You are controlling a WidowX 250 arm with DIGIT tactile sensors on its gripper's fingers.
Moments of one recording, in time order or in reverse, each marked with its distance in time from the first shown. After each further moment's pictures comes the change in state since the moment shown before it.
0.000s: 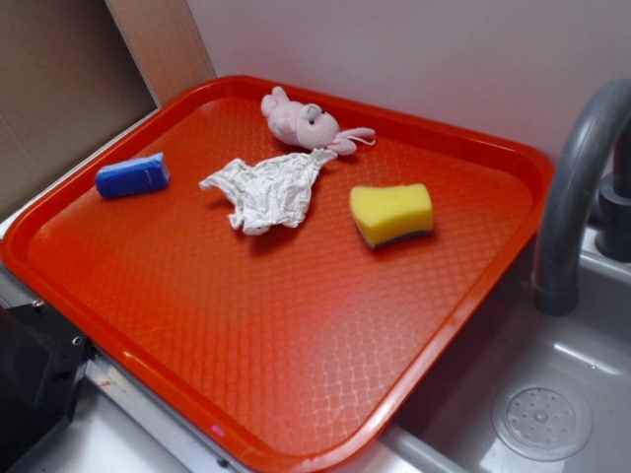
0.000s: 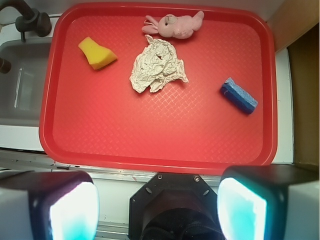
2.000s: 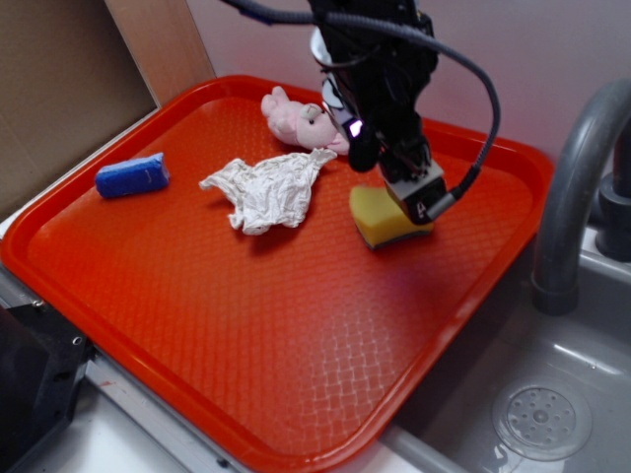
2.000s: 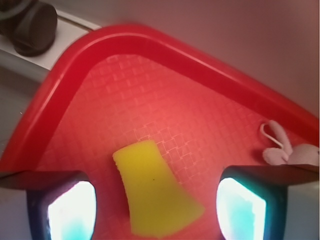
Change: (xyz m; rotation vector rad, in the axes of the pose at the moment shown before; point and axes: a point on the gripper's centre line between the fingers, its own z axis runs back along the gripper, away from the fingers) arm 0.150 -0.124 -0.190 0.170 -0.105 -0.369
